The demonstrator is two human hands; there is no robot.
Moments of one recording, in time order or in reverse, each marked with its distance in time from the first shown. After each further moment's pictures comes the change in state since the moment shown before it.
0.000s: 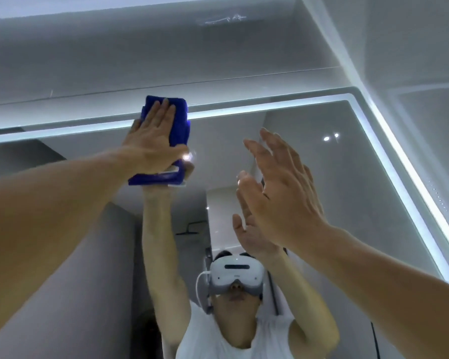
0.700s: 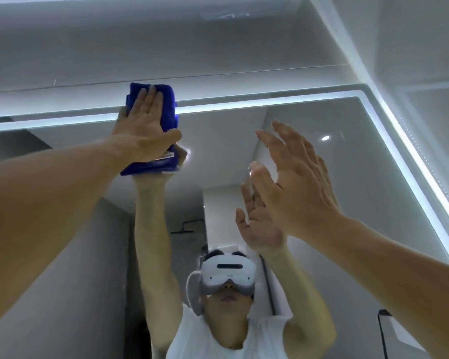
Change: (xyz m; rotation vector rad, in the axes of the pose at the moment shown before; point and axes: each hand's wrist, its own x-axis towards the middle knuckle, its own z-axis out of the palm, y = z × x) left_hand 0.008 -0.036 -0.004 -0.019 0.068 -0.087; right_hand 0.002 -0.013 0.008 -0.044 0.026 0.020
